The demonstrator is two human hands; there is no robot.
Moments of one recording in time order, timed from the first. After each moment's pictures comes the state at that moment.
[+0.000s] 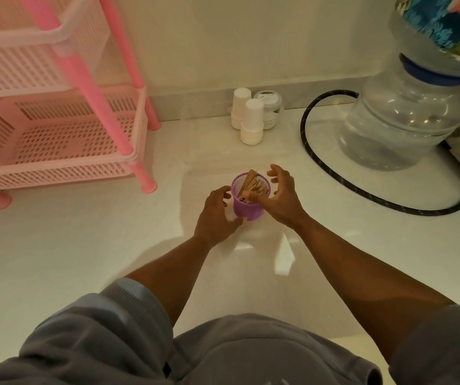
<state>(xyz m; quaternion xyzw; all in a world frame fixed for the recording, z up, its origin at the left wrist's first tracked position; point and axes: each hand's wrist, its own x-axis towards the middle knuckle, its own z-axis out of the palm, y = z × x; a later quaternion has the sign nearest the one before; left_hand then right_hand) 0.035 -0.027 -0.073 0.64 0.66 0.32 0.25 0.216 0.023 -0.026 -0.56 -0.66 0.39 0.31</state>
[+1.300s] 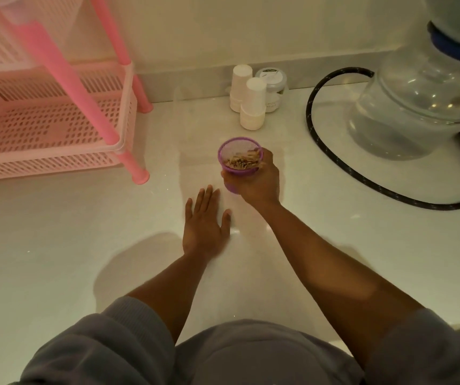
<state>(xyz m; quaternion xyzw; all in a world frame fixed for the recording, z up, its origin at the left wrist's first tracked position) 0.029 -0.047 -0.117 0.64 0.75 0.10 0.09 0.150 0.029 -0.007 -0.60 -0.58 0.33 0.44</state>
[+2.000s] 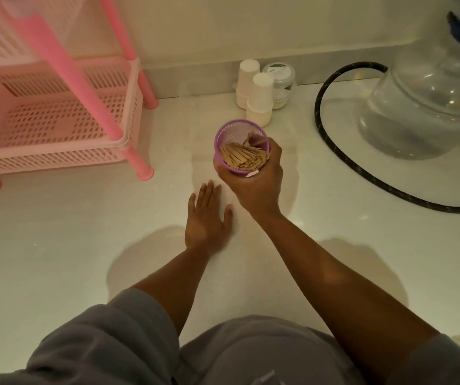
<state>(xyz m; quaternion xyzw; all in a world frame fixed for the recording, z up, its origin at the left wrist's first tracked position) 0.028 -0.035 -0.120 0.62 0.77 0.11 0.10 0.141 0.015 -0.003 -0.53 -0.57 0.33 0.53</state>
